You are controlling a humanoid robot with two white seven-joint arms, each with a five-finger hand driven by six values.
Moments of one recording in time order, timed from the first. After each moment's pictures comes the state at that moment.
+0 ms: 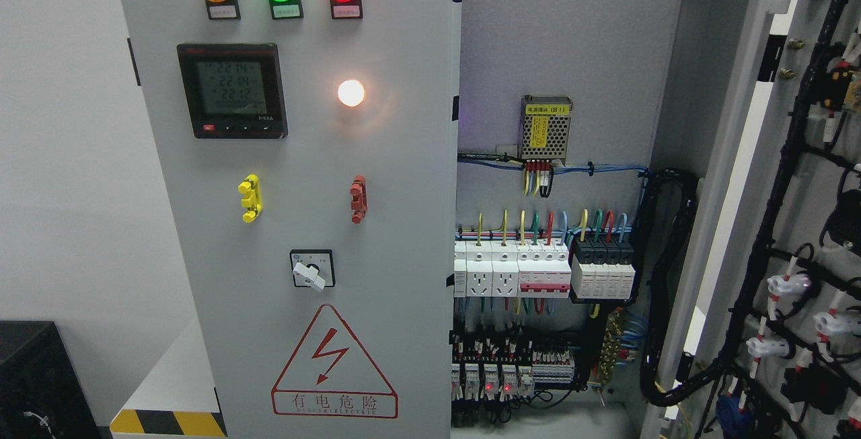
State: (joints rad) left arm -0.12 0.52 -1.01 -1.48 0.63 0.09 -0.31; right arm 0.09 0.12 -0.09 -0.11 0.09 0.14 -0.06
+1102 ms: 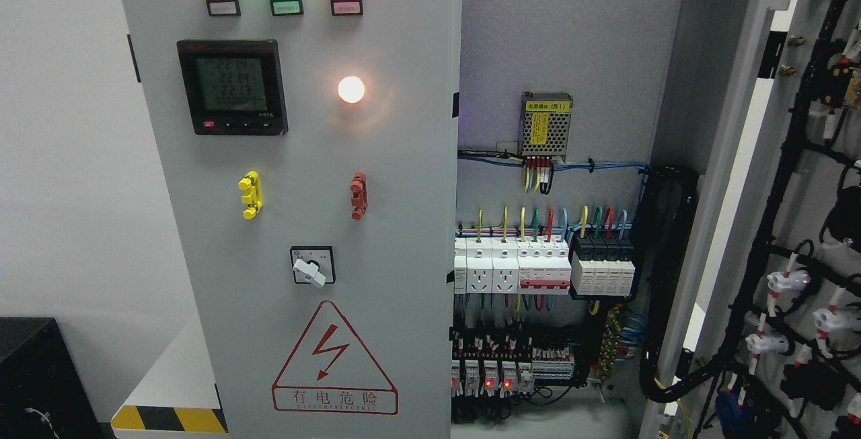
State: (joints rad) left arm 0.05 0.14 -0.42 -0.26 0.35 -0.16 -0.30; right arm 0.07 0.12 -0.09 -0.12 0.09 0.14 -0.06
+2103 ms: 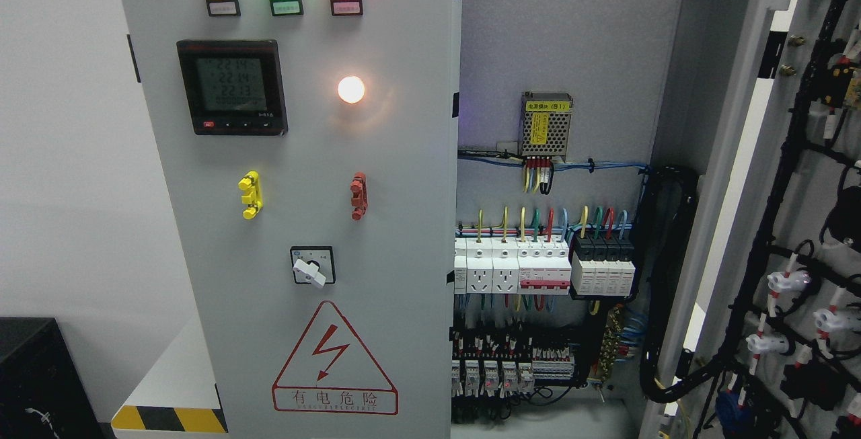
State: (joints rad) left arm 0.04 0.02 0.05 0.03 0.02 -0.07 -0.19; right arm 0.06 0.12 -0.09 -0.13 0.10 -0.07 -0.06
